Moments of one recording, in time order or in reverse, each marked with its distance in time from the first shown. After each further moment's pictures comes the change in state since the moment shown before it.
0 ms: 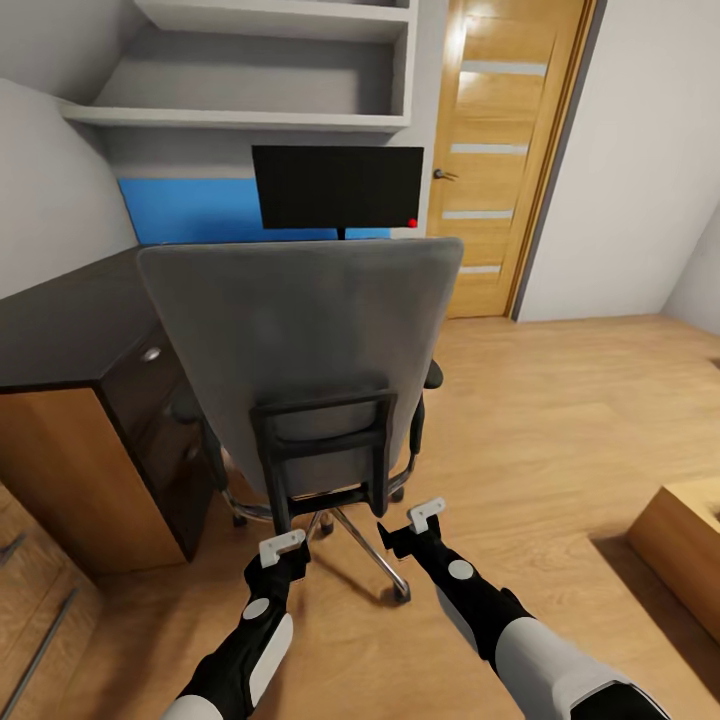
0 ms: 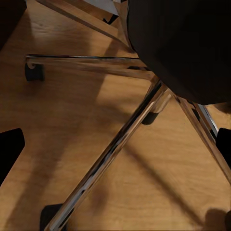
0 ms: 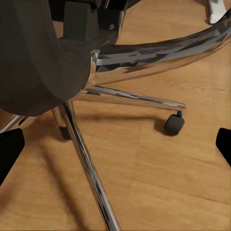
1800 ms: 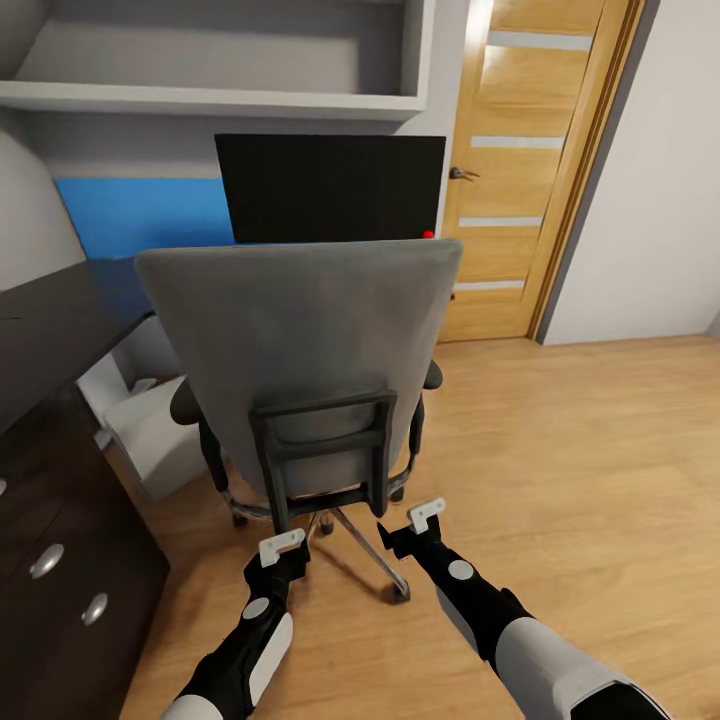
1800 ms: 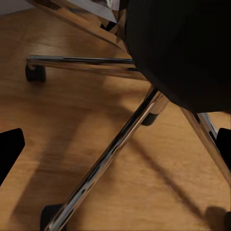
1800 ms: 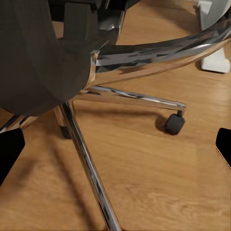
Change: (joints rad) left arm 0.000 0.000 0.002 -0.003 0.000 -0.002 0.000; right arm 0.000 0.000 0.000 0.001 0.001 -0.001 0.001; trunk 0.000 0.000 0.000
